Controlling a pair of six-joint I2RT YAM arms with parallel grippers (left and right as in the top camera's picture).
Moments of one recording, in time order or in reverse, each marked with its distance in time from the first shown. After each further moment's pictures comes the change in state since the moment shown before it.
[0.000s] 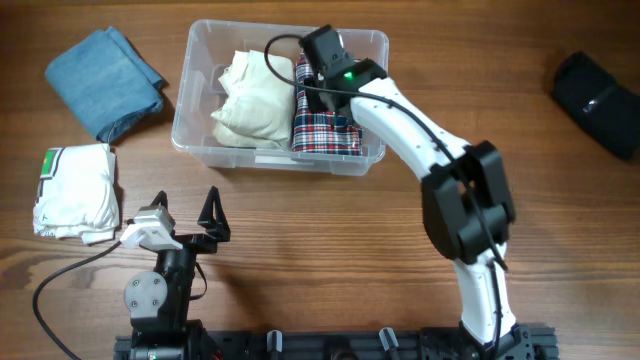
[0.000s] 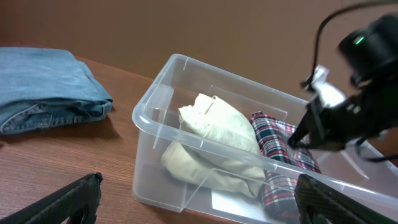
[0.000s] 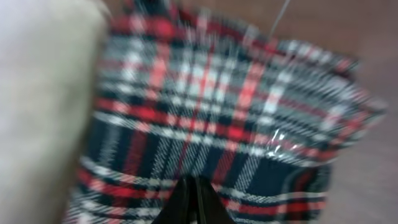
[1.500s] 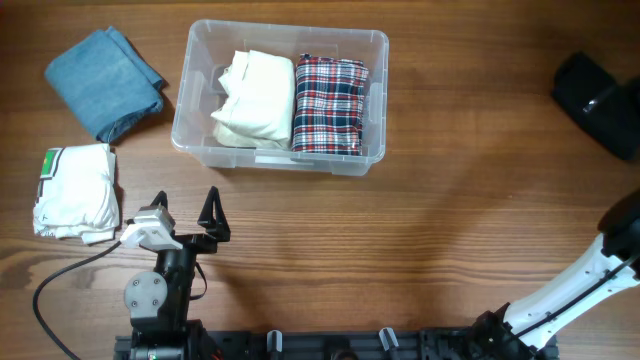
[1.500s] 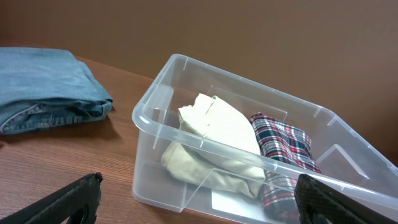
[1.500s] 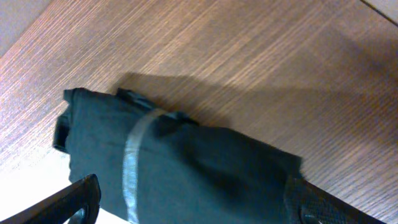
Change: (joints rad) left arm 0.000 0.000 0.000 0.000 0.000 0.000; right arm -1.299 0.002 0.090 -0.002 -0.417 -0.202
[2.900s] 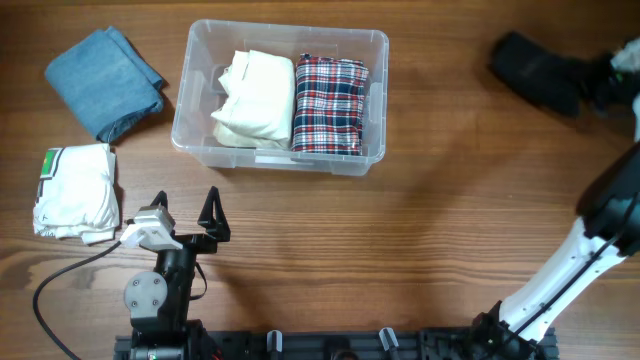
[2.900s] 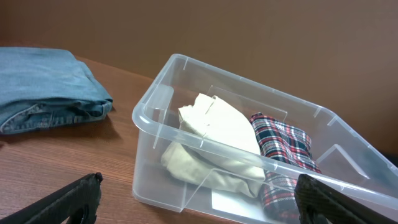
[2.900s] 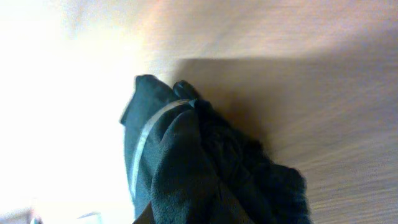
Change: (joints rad) left arm 0.000 0.000 0.000 0.000 0.000 0.000; right arm 0.204 0.036 -0.013 0.043 -0.393 0.254
